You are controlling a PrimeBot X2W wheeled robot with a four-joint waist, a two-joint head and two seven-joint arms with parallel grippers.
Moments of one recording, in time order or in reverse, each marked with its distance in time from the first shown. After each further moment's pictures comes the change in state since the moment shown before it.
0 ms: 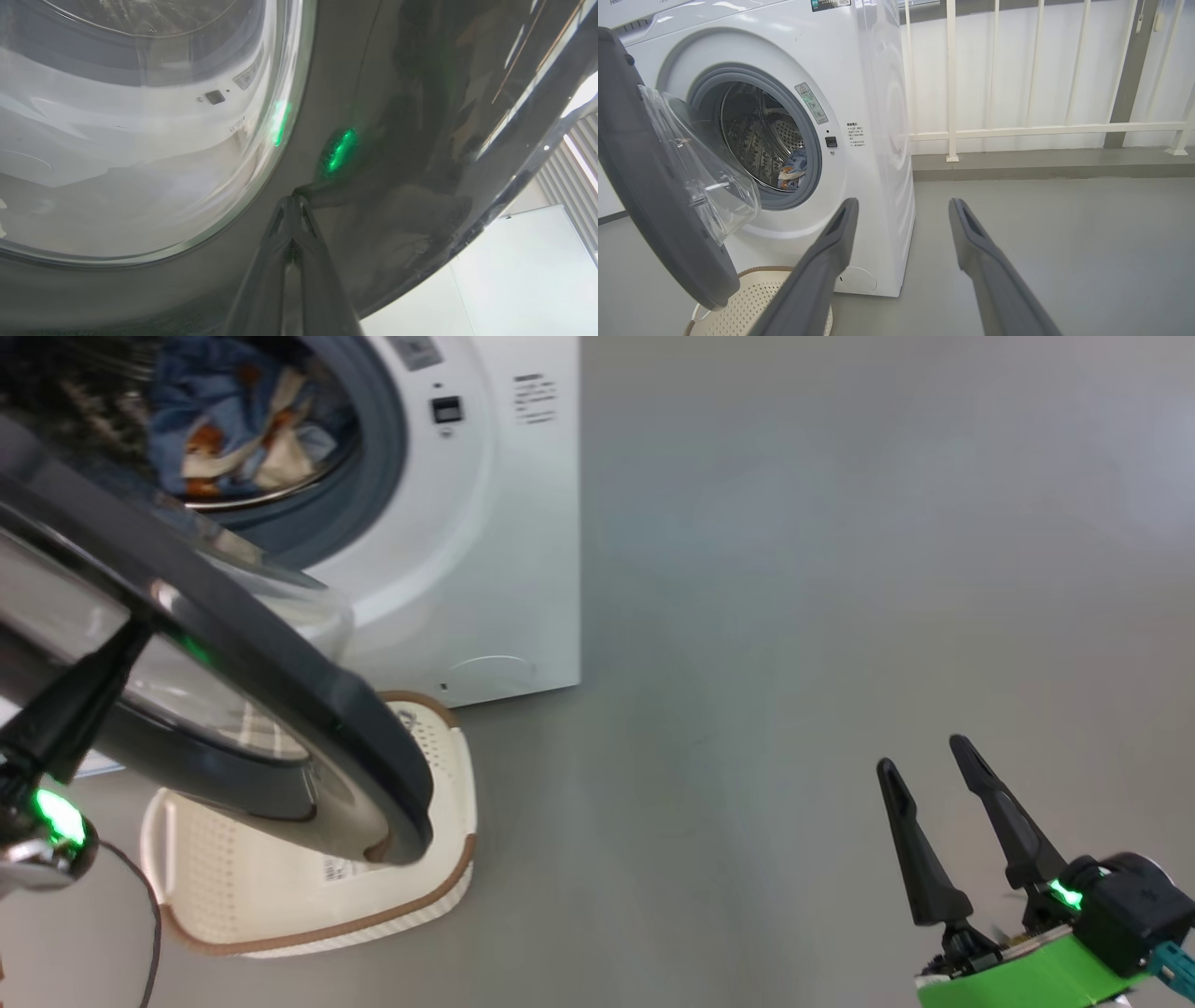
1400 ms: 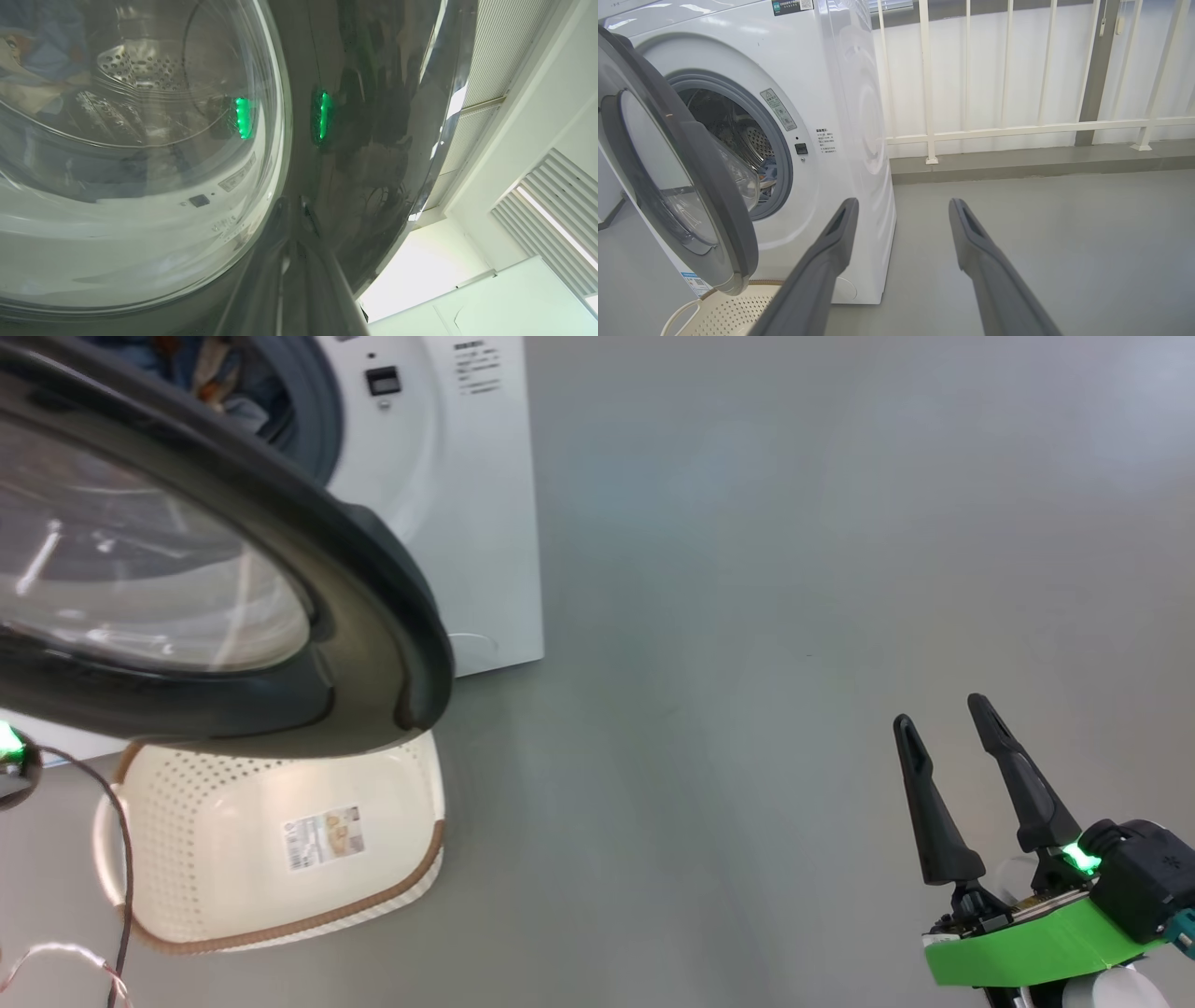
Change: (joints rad) left arm -0.158 -0.098 0.109 0.149 0.099 -0.143 -0.238; right arm -0.074 0.020 -0.025 0.019 0.010 0.000 -0.006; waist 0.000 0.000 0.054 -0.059
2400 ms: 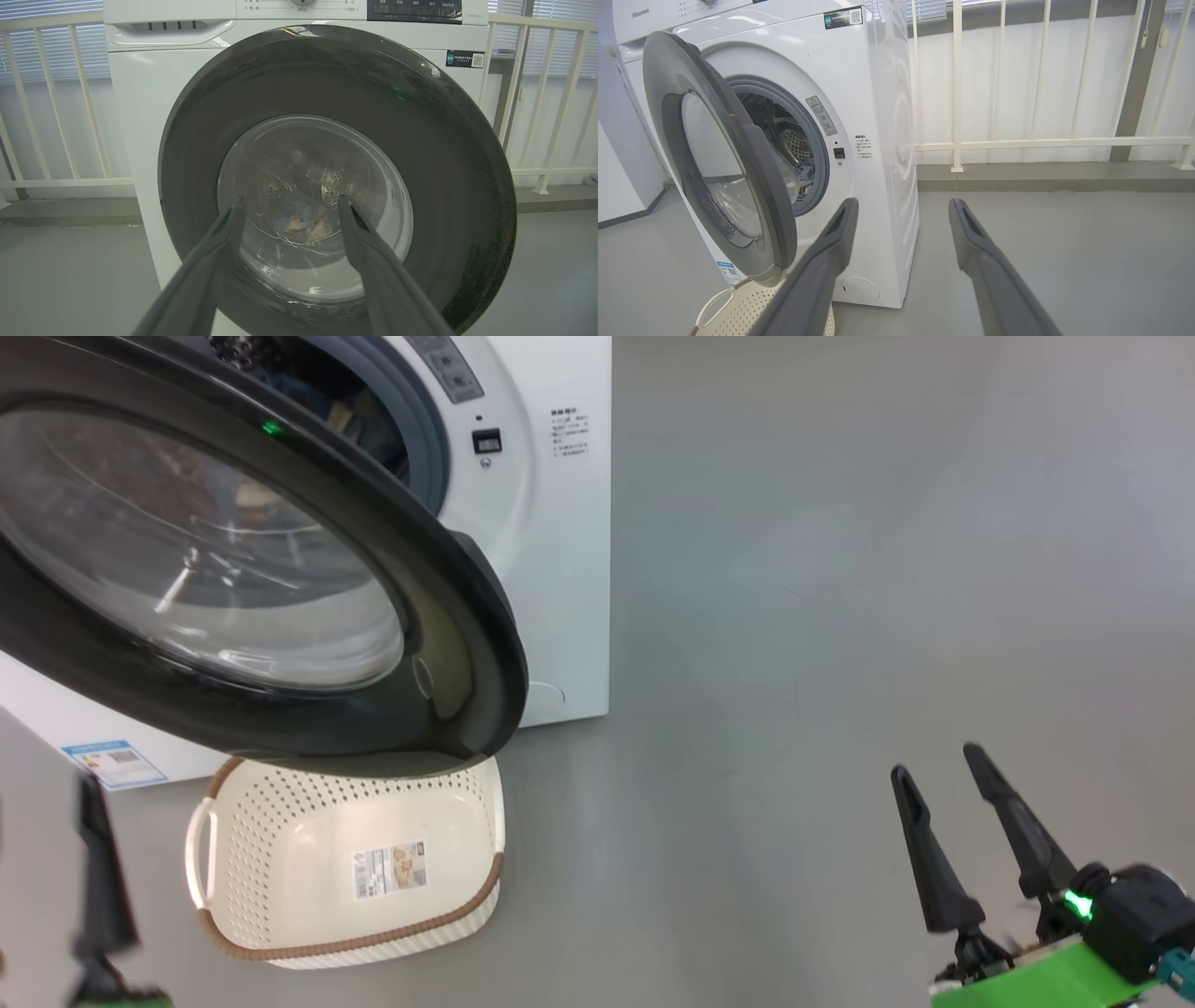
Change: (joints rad) left arm 0.566 -0.005 -0.145 -0.352 1.311 0.175 -0.722; right arm 0.072 -0.027 0.012 0.001 -0.011 0.000 0.000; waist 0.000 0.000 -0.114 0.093
